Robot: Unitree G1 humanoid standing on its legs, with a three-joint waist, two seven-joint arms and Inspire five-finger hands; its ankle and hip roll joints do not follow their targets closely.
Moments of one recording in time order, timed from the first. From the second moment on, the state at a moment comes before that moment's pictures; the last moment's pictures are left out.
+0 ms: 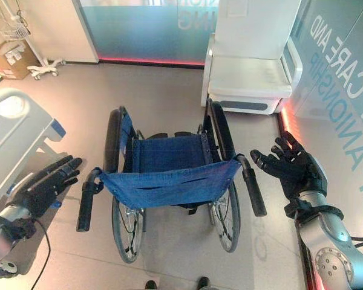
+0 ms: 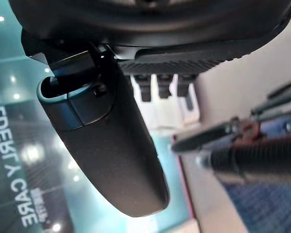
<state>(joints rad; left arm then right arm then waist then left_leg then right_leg) 0.33 0.76 0.40 -0.32 -0.76 0.44 -0.06 0.21 -0.67 -0.35 -0.40 1.06 0.32 -0.24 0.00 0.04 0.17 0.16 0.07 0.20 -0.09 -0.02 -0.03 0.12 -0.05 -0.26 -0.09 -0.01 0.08</state>
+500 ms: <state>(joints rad) 0.47 0.89 0.52 -0.43 -0.78 0.44 -0.21 0.32 -0.77 -0.39 -0.48 1.12 0.37 -0.21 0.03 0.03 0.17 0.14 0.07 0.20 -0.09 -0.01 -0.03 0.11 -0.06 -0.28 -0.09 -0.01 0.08</state>
